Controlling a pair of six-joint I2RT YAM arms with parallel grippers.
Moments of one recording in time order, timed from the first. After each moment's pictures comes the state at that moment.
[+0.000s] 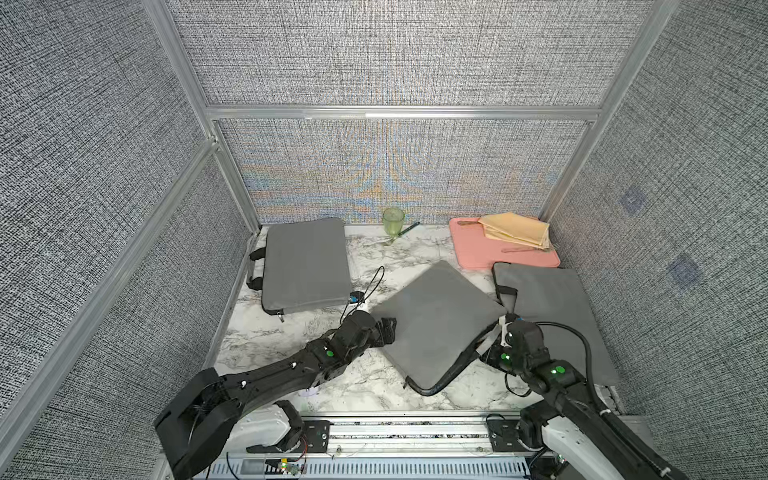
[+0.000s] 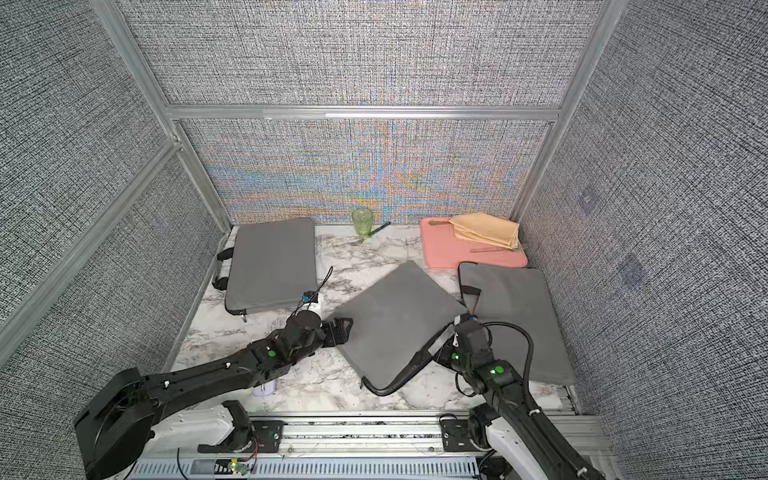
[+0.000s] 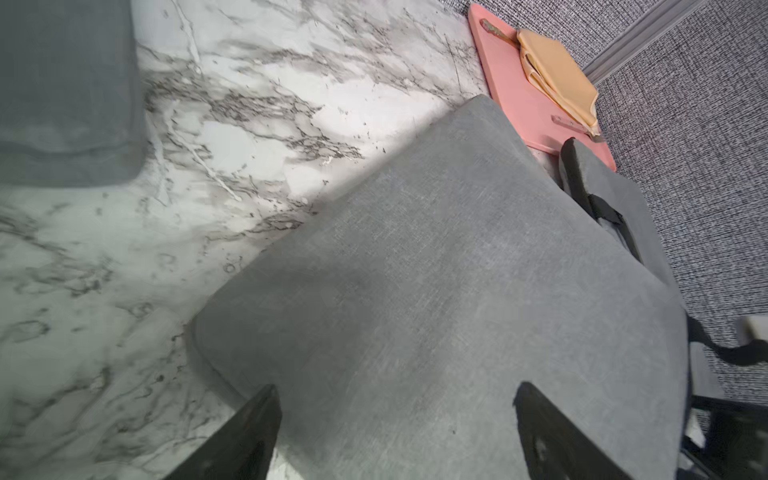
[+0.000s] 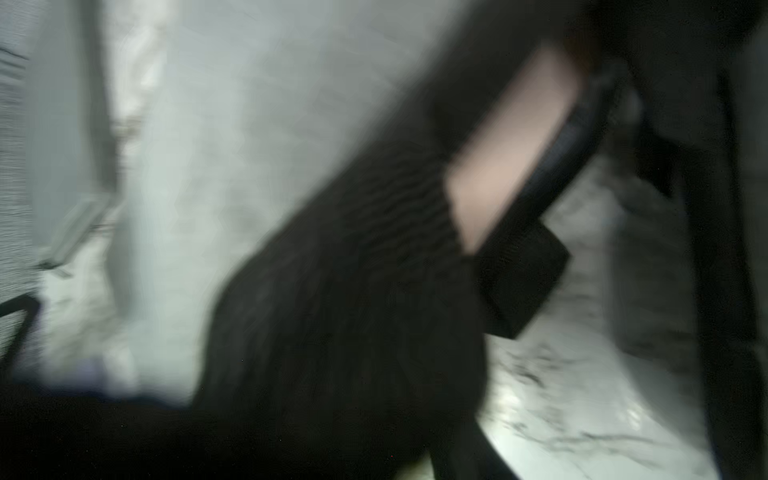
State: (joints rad) left arm -0.88 1.22 0.53 0.07 -0.17 -0.84; right arm 0.35 0.73 0.35 -0.55 -0.09 0.72
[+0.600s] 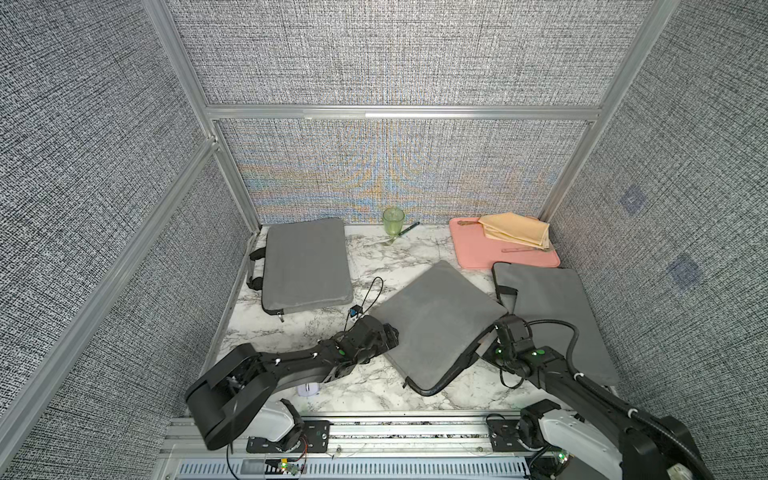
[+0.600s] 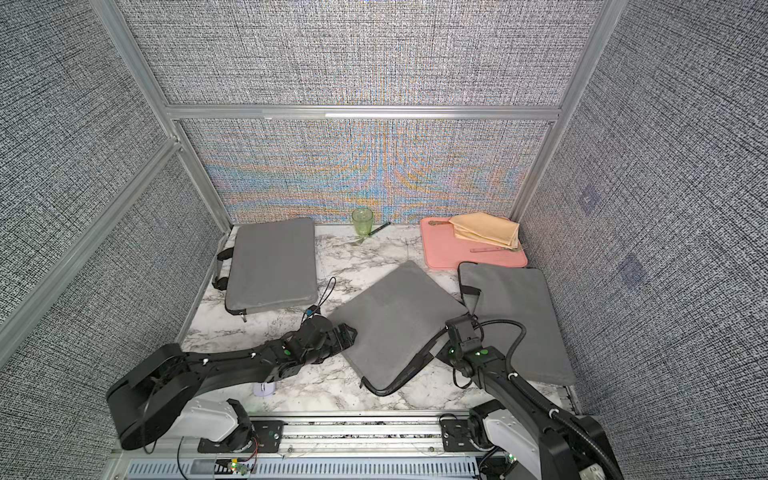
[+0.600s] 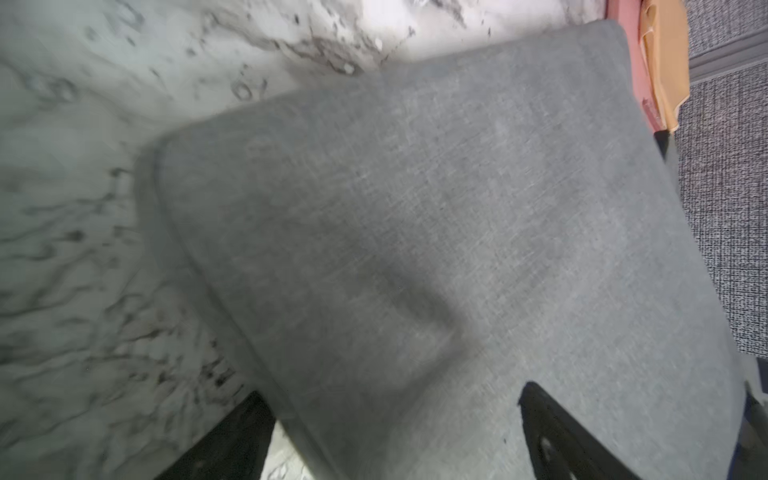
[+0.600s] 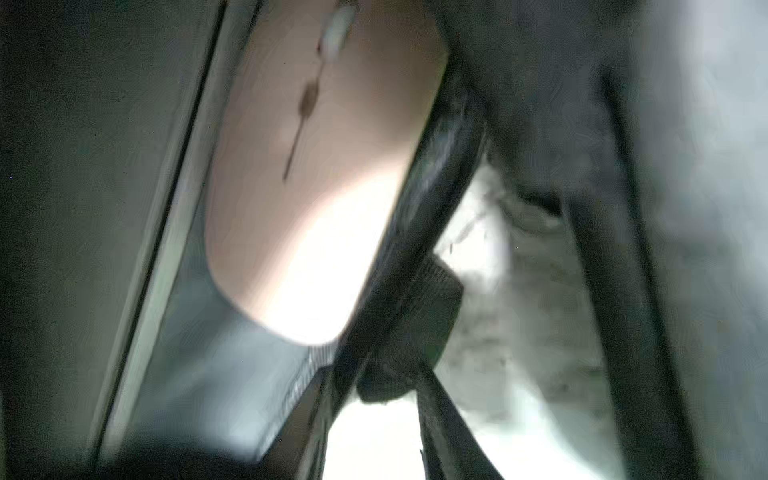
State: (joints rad) left arm -0.88 1.46 0.50 0.18 -0.07 -1.15; right arm 0.33 1.03 0.37 -0.40 0.06 0.76
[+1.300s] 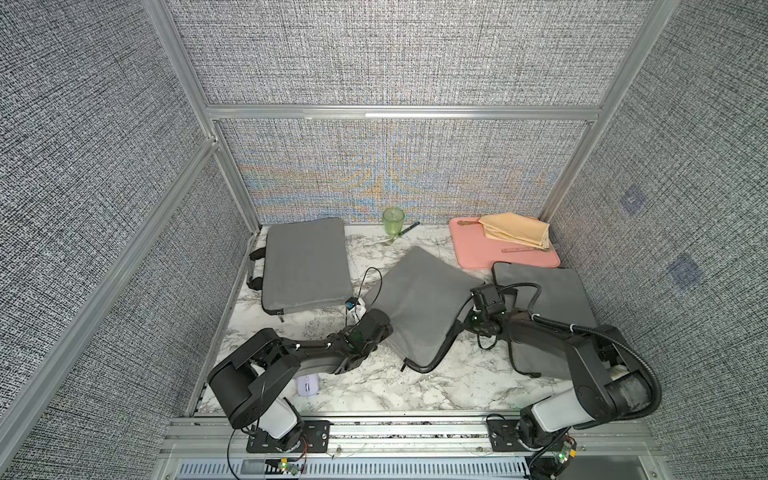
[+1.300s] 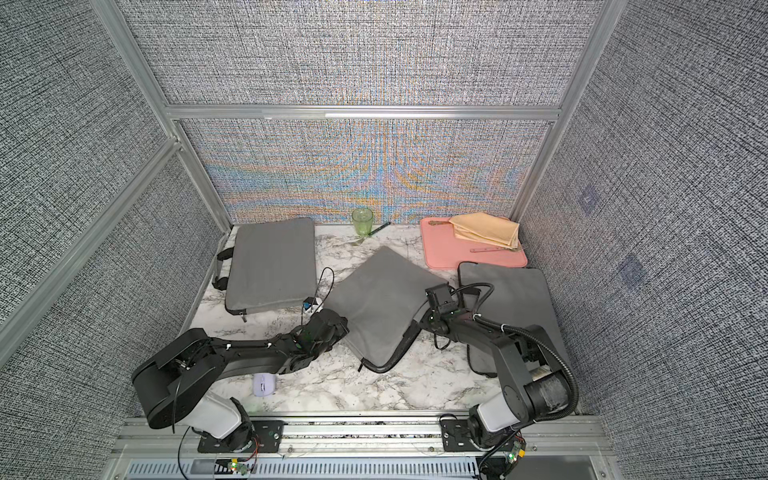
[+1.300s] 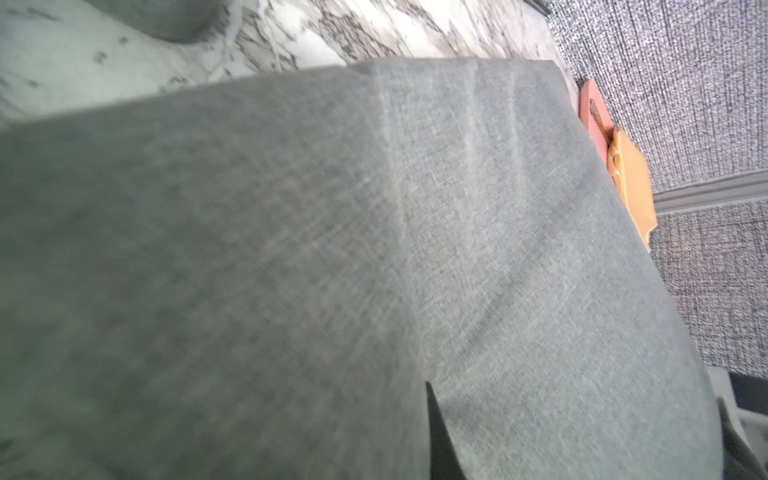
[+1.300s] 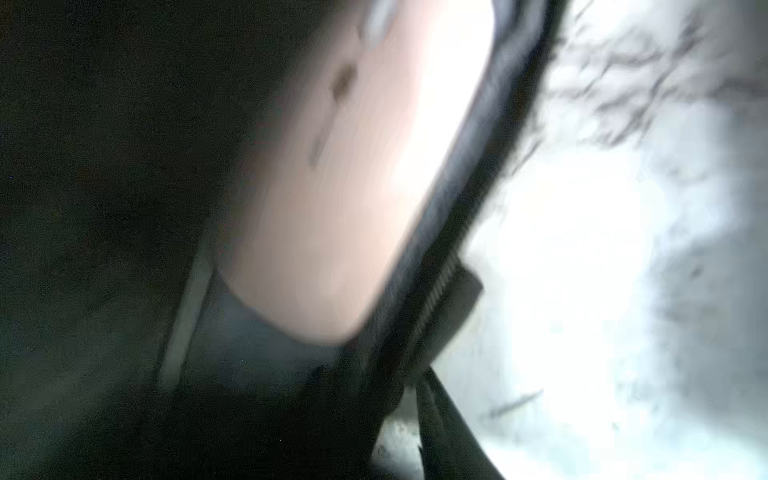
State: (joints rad) left arm -0.86 1.55 0.58 0.26 -0.32 -1.24; right arm 0.36 1.48 0.64 -0.20 0.01 0.67
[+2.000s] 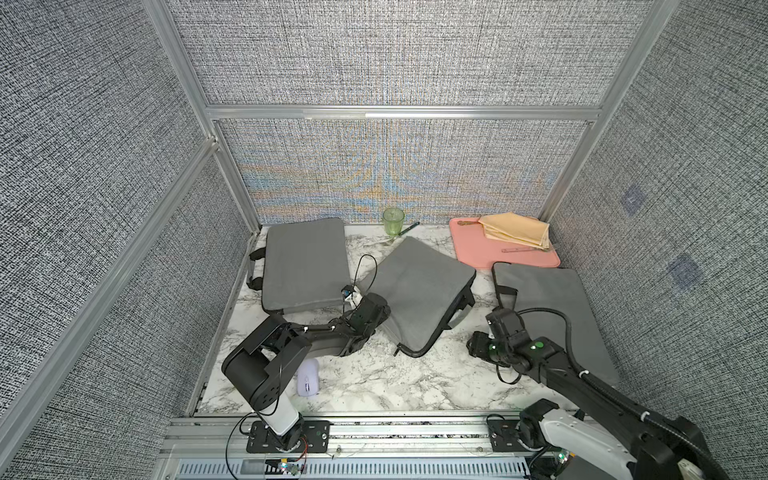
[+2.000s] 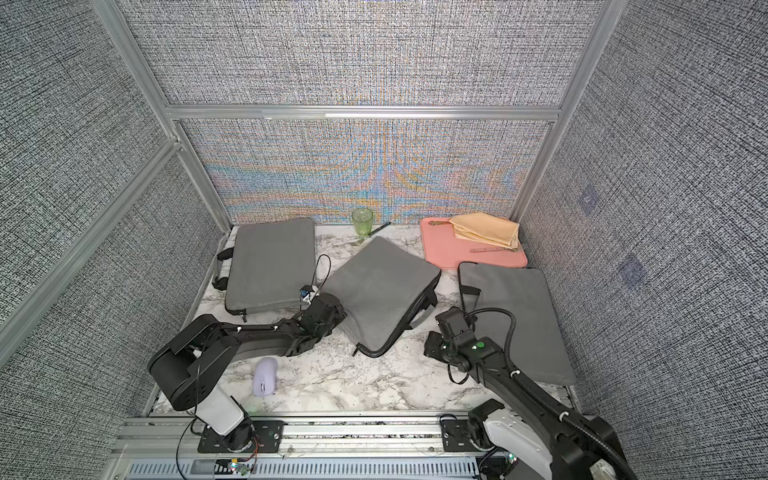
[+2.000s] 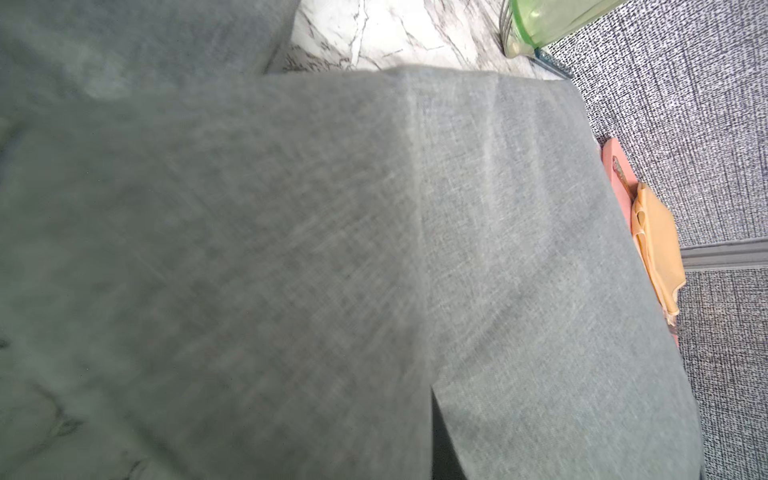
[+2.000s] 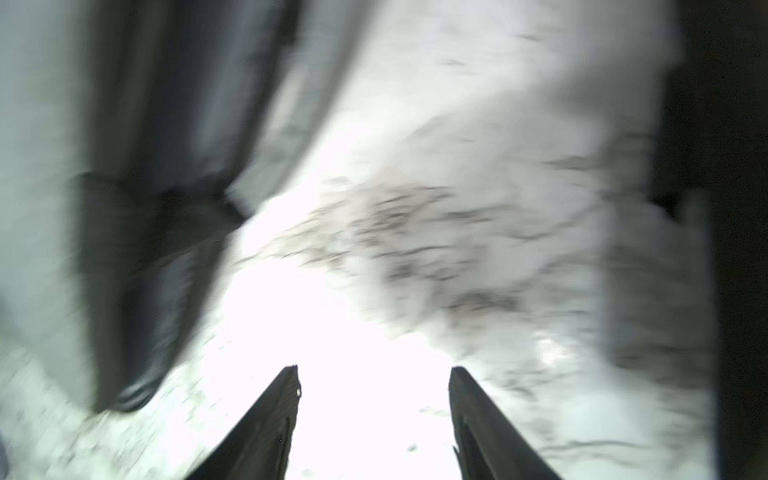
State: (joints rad) left arm -0.75 1.65 0.68 0.25 -0.30 -1.21; right arm 0.54 0.96 0.52 -0.56 0.02 0.72
